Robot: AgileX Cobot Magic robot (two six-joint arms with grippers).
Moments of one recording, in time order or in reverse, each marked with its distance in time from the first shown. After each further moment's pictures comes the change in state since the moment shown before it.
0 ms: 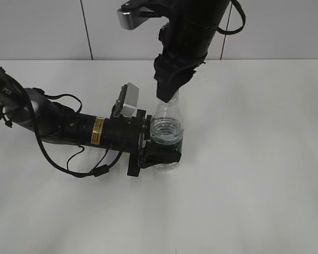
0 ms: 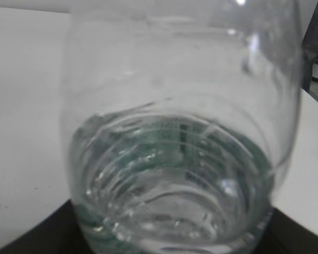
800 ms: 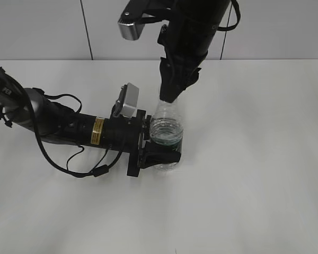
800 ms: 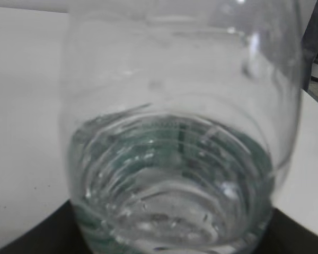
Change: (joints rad) left arm 0.000 0.000 0.000 0.004 -0.001 0.000; right arm 0.000 -0.003 0.000 0.009 0.003 -0.330
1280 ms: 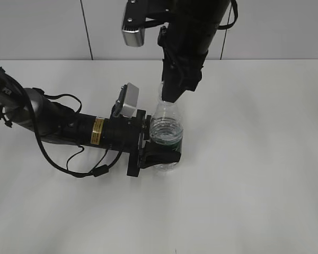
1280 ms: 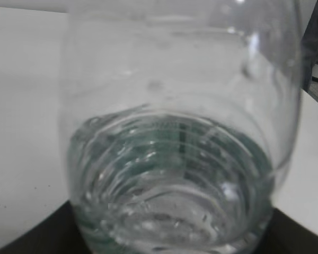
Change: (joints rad) left arm 0.000 0.000 0.000 0.000 0.000 0.000; right arm 0.000 -0.002 0.000 0.000 0.002 -0.165
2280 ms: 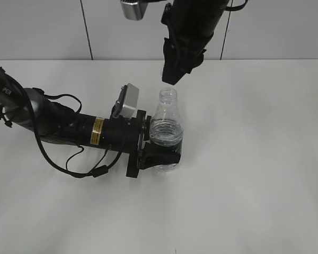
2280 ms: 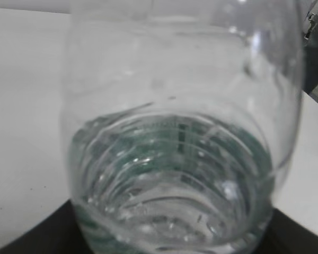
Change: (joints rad) left arm 0.001 0.000 0.000 0.011 -0.004 0.003; right arm 0.000 -0.040 -0.026 -0.029 -0.006 0.134
